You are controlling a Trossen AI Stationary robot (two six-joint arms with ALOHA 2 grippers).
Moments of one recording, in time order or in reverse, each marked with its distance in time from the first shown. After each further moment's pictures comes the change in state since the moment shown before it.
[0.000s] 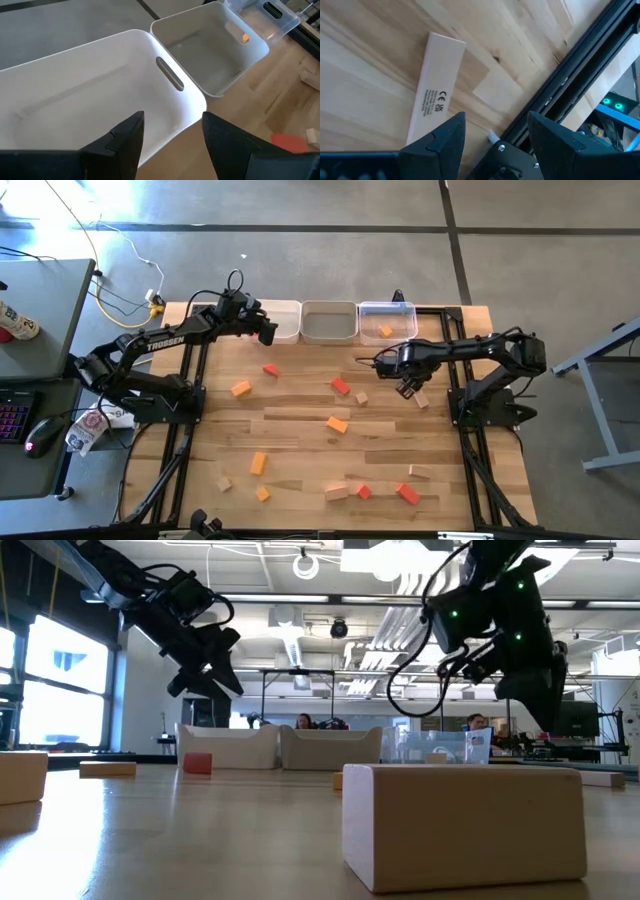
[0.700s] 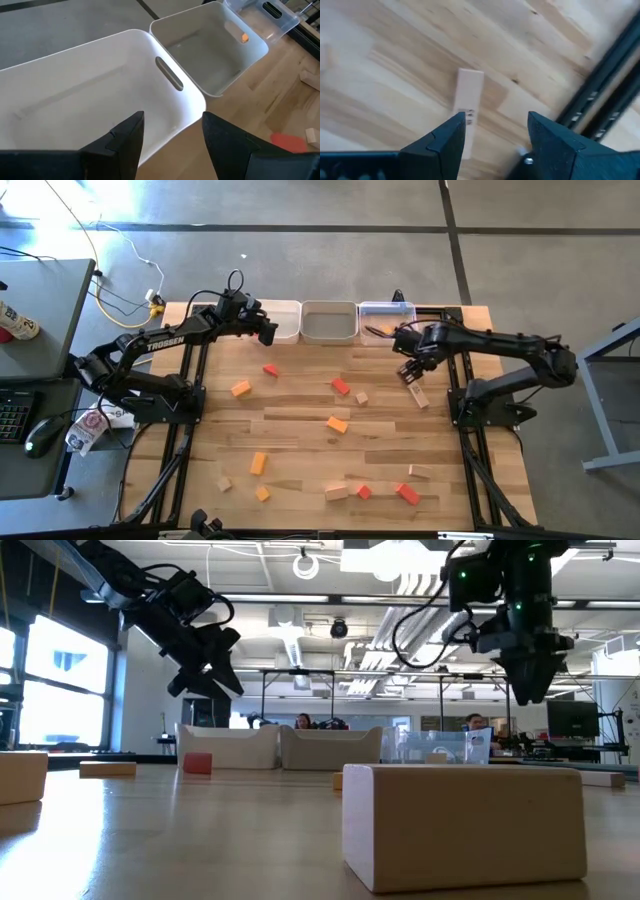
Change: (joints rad) left arm 0.000 0.000 0.000 0.000 0.000 0.000; right arm -0.166 -0.262 0.000 0.109 -0.144 -0.070
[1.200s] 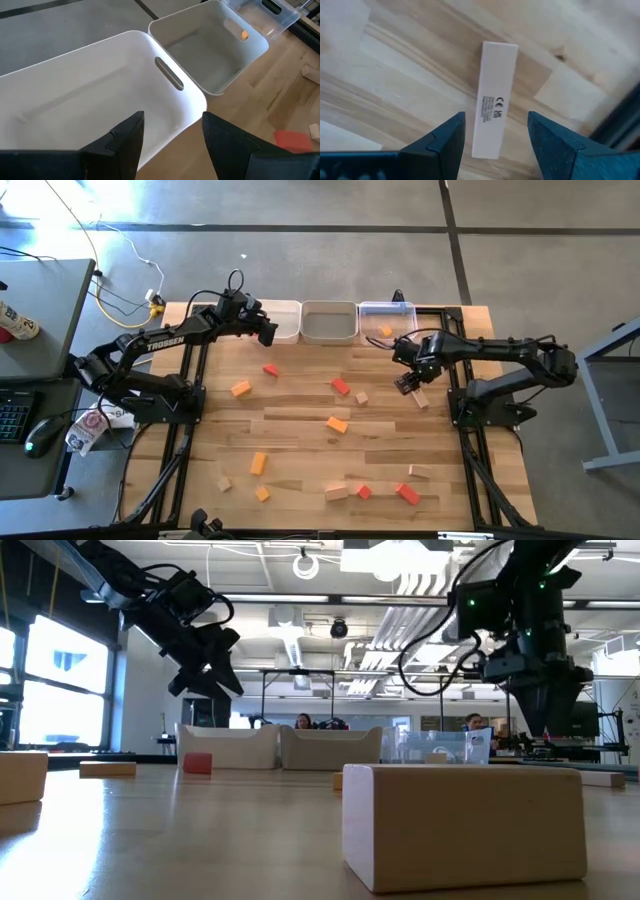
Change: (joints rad) left arm 0.000 0.000 0.000 0.000 0.000 0.034; right arm 0.008 0.004 -0.195 0.191 -0.142 0.074
